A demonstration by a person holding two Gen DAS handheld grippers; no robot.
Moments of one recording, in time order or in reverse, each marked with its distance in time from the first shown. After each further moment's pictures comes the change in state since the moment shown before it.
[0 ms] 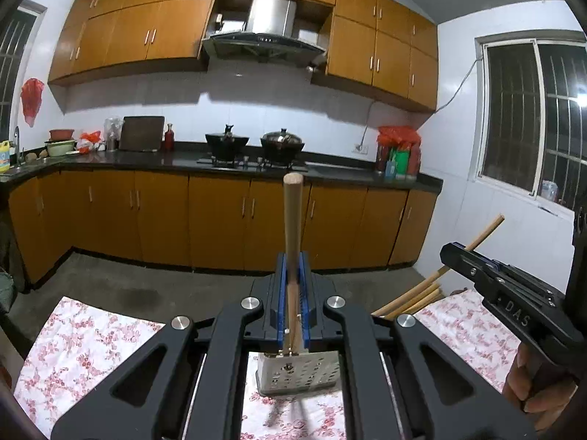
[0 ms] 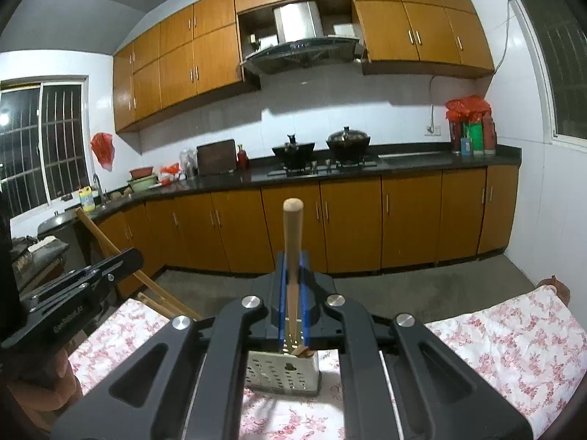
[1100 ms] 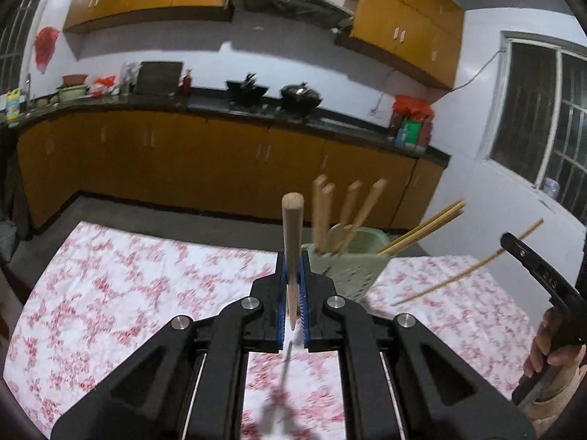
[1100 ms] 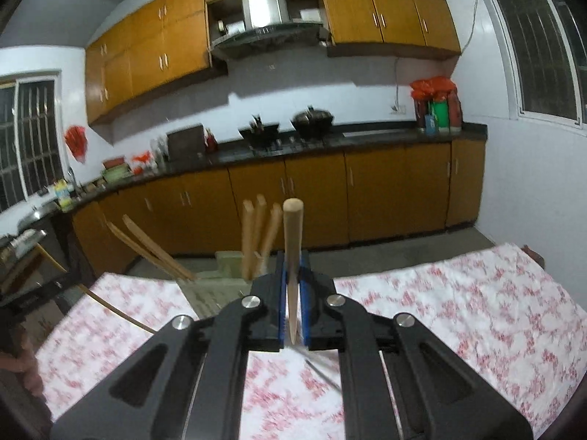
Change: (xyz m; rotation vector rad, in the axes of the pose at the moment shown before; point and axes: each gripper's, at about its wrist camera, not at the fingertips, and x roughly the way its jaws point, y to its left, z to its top) left arm -0.044 0.054 -0.050 -0.097 0.161 -0.011; right arm -0.067 -0.033 -0.055 0.052 0.011 -0.090
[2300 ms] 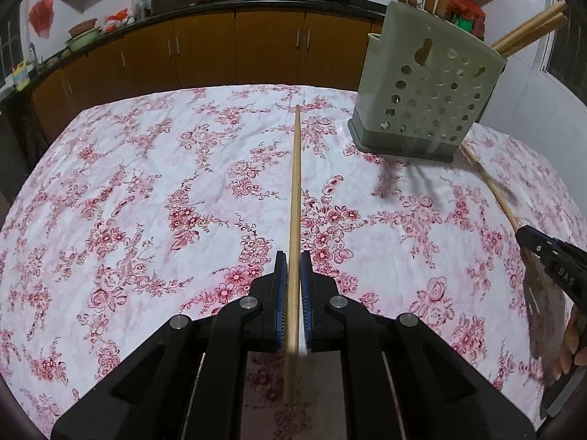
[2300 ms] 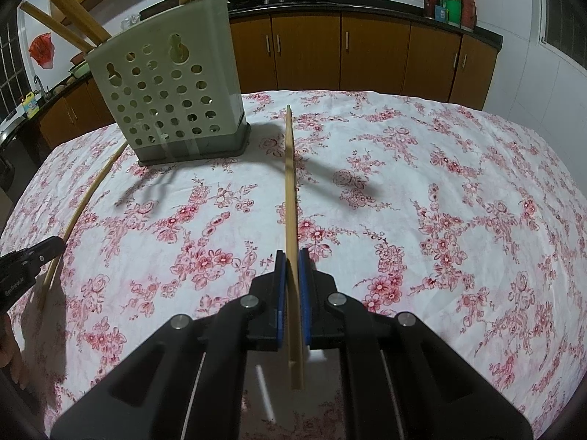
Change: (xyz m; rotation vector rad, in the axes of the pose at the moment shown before) left arm 0.109 0.025 -0.142 0.041 0.407 0.228; right arm 0.124 -0.014 -0.176 -0.047 0.541 -0.111
